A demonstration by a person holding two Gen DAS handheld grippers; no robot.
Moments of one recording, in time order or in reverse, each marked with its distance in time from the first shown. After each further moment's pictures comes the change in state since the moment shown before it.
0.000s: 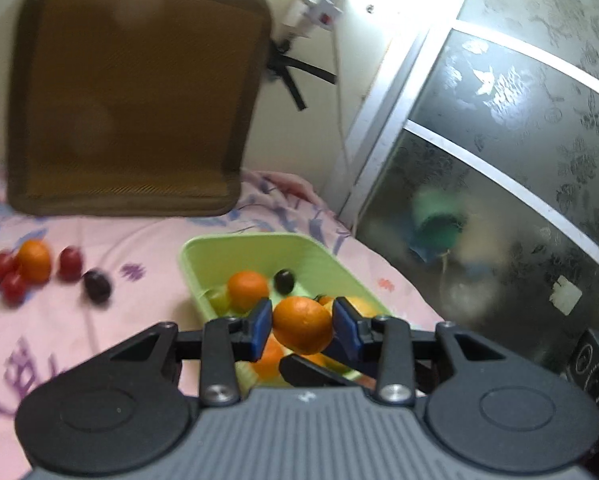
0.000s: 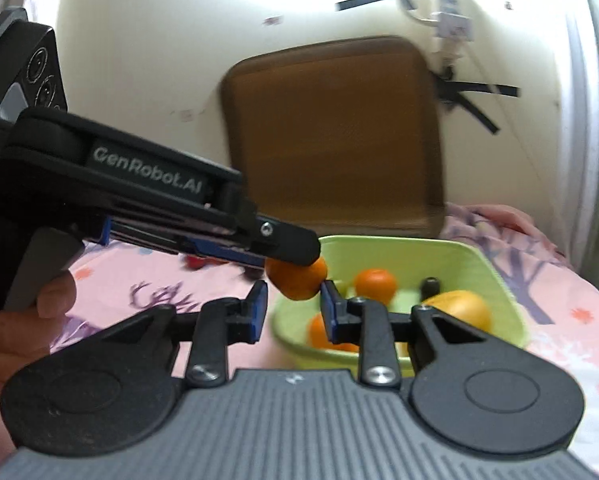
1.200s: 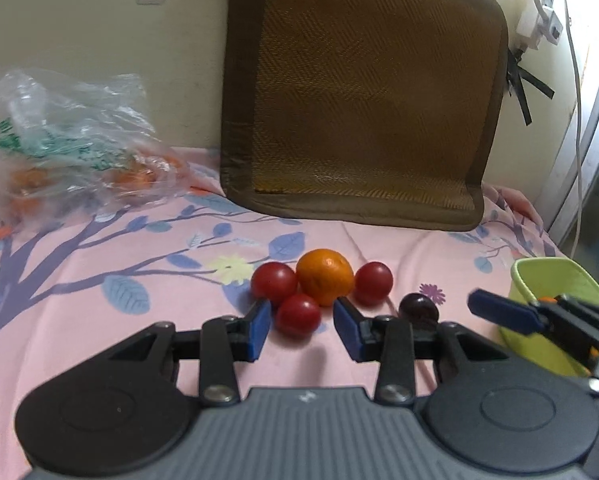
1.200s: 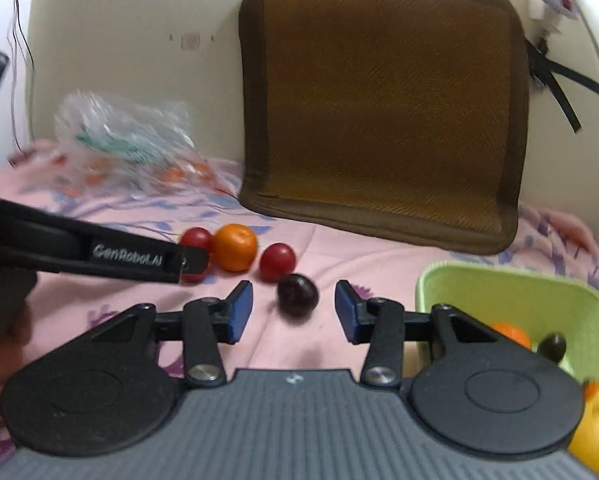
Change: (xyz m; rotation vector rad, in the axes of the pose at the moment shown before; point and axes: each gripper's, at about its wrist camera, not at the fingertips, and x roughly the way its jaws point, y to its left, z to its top) left arm -0.005 0.161 0.003 -0.102 -0.015 0.497; right arm 0.152 0.073 0.016 -0.140 0.172 -0.054
